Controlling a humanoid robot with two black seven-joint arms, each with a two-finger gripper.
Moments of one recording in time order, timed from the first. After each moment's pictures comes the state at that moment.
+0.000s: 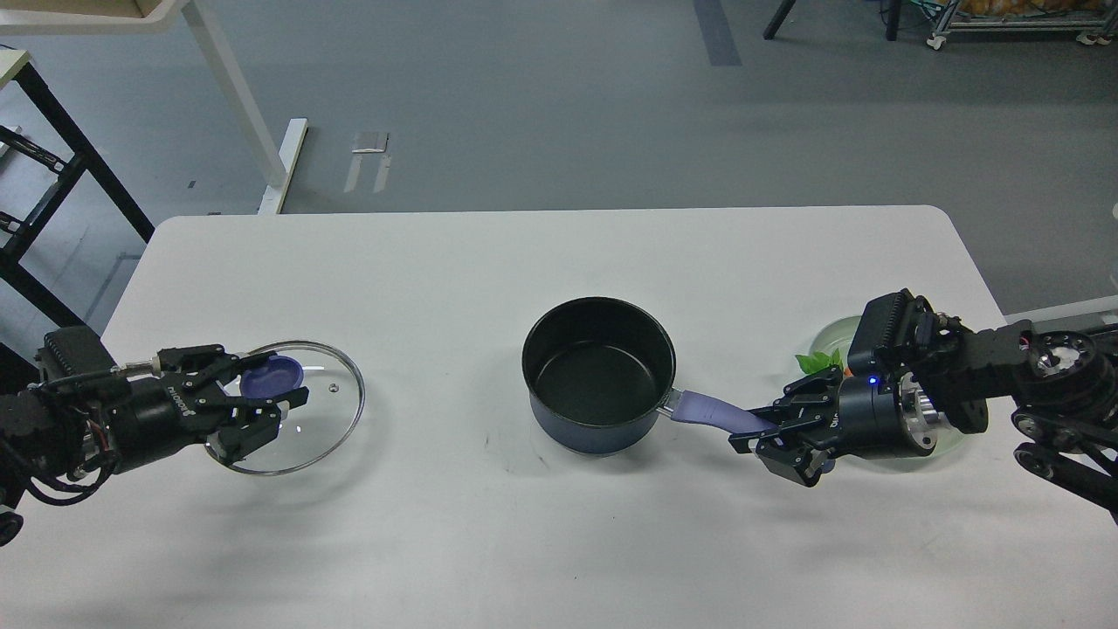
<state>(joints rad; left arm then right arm) -0.67 0.98 -0.02 -1.16 1.78 0.43 -0.49 0.80 -0.85 0.26 1.50 -2.05 0.35 0.49</state>
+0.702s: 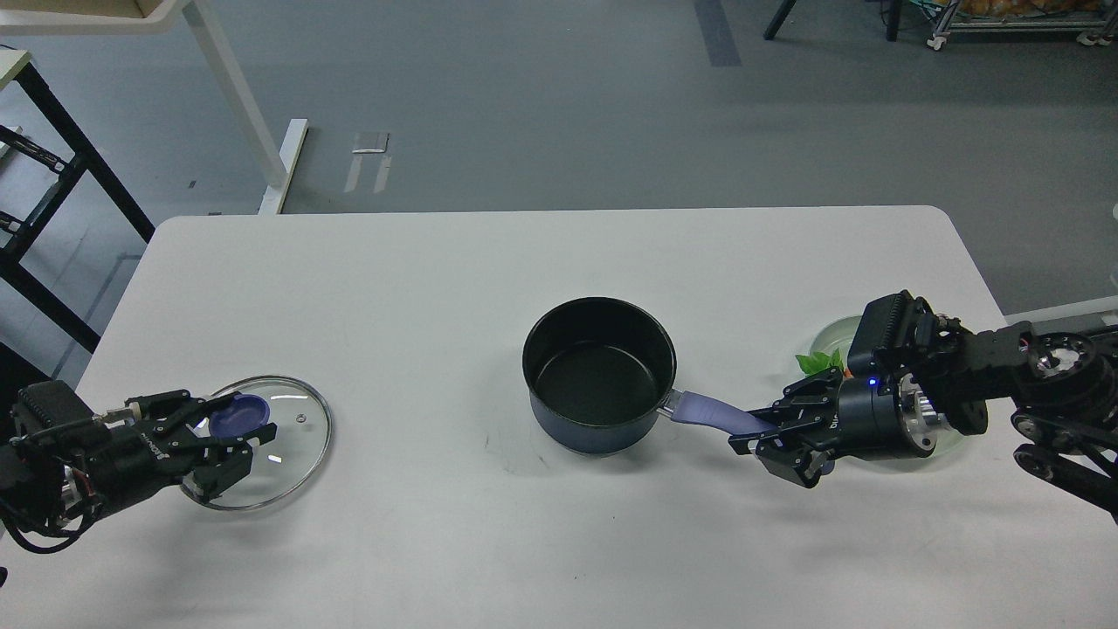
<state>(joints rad) -0.55 0.93 -0.01 -1.04 1.76 0.49 -0.49 0.80 -0.85 0.26 1.50 -2.05 0.35 0.49</state>
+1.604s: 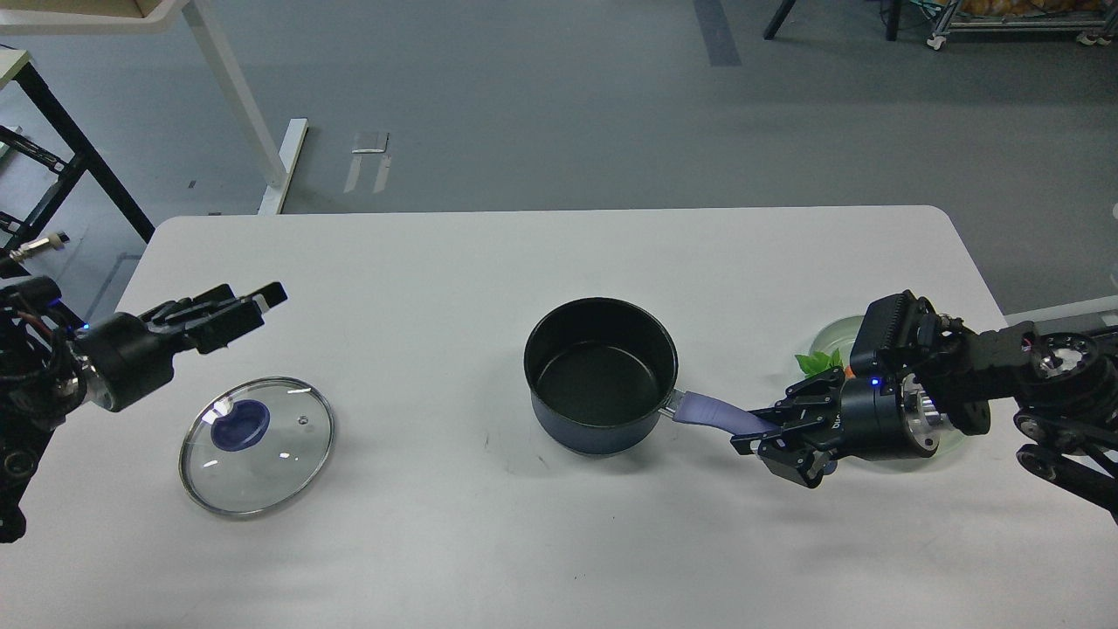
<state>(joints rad) -0.75 1.02 -0.12 -1.31 0.94 0.20 -0.49 0.80 -0.85 0.26 1.50 -2.05 0.35 0.49</state>
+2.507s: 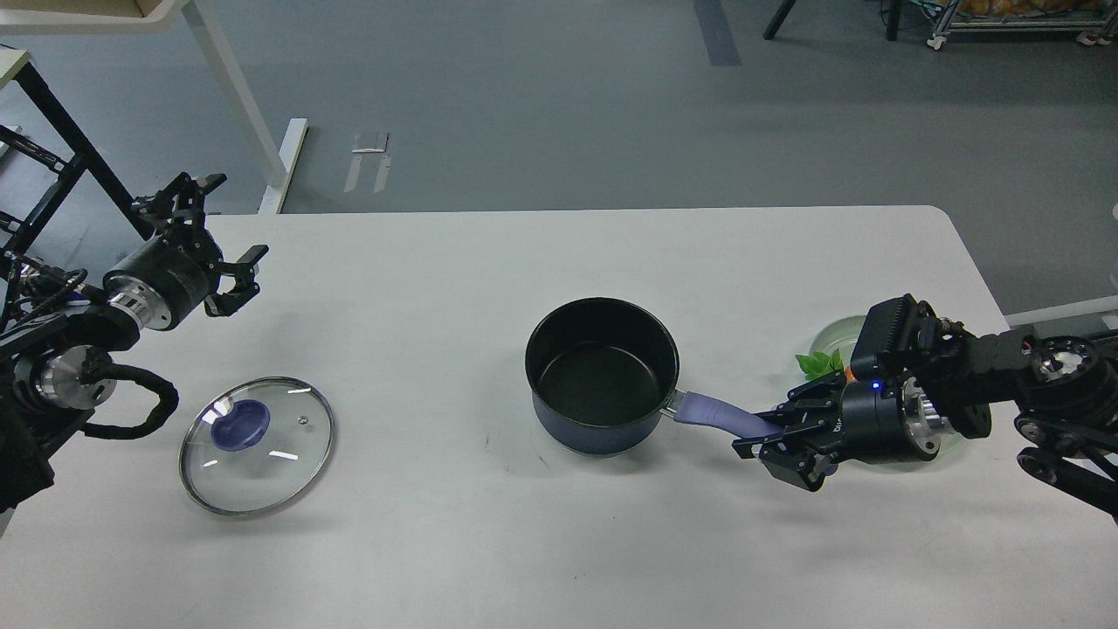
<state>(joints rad) -0.75 0.59 -0.32 -0.67 -0.12 -0.38 -0.32 0.79 -0.85 0.25 1.50 -2.05 0.35 0.49</state>
